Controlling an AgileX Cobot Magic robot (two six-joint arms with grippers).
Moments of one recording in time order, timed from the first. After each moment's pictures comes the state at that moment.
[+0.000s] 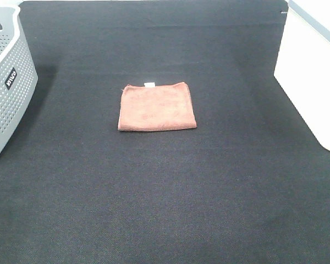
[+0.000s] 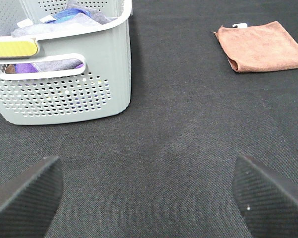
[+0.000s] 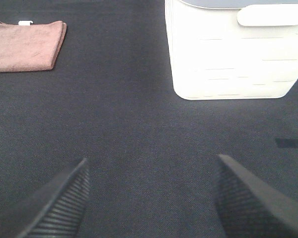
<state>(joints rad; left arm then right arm) -0.01 0.00 -0.50 -0.08 1.06 0.05 0.05 -0.01 -0.50 0.01 1.07 -0.02</state>
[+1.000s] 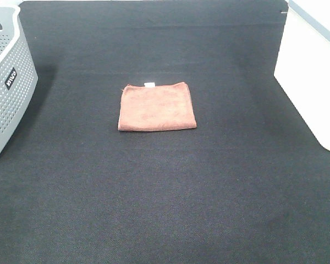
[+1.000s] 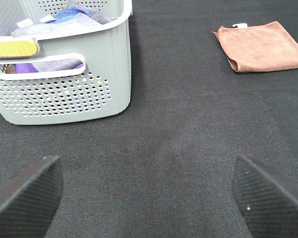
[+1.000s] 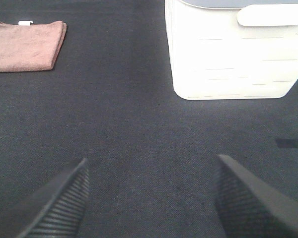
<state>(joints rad) -0.01 0.00 -0.50 -0.08 1.06 0.05 0.05 -0.01 -0.50 0.01 1.07 -0.02</state>
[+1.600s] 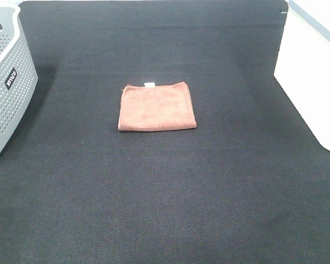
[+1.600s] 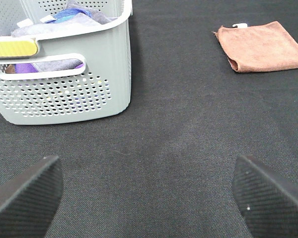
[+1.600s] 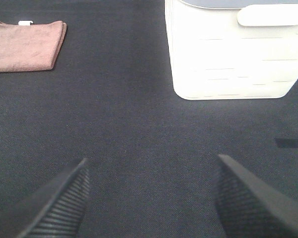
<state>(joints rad) -0.01 0.00 -0.50 -0.08 1.06 0.05 0.05 -0.01 -0.50 0.01 1.07 -0.02</state>
